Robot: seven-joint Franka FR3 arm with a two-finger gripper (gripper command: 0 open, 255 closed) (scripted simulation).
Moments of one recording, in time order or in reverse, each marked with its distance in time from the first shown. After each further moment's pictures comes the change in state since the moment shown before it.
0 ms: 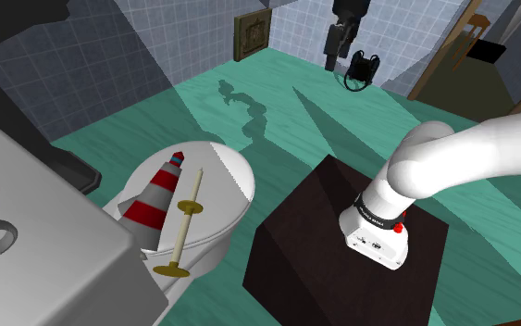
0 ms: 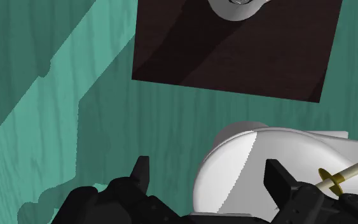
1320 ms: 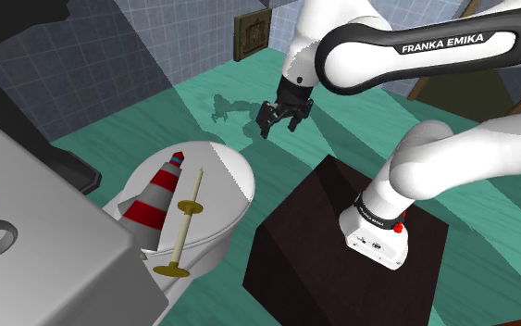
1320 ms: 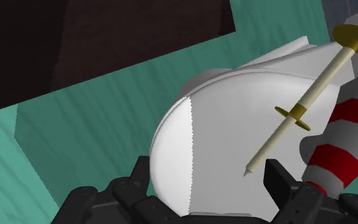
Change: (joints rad) arm 0.054 -0.021 0.346 -0.434 0.387 0.617 0.615
